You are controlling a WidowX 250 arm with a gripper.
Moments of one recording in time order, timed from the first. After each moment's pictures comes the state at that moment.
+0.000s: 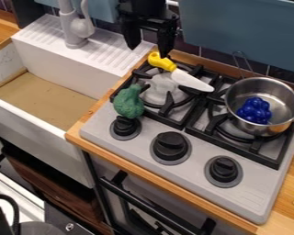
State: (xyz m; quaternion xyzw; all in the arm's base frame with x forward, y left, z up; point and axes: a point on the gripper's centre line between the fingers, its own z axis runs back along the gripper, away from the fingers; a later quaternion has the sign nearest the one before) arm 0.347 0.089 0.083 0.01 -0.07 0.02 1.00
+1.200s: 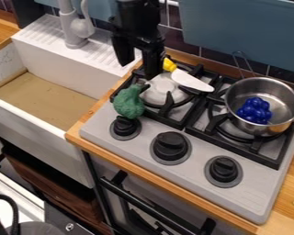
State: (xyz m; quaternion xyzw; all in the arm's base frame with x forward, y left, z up) arm 0.298 0.085 0.078 0.01 -0.03 -0.09 1.00
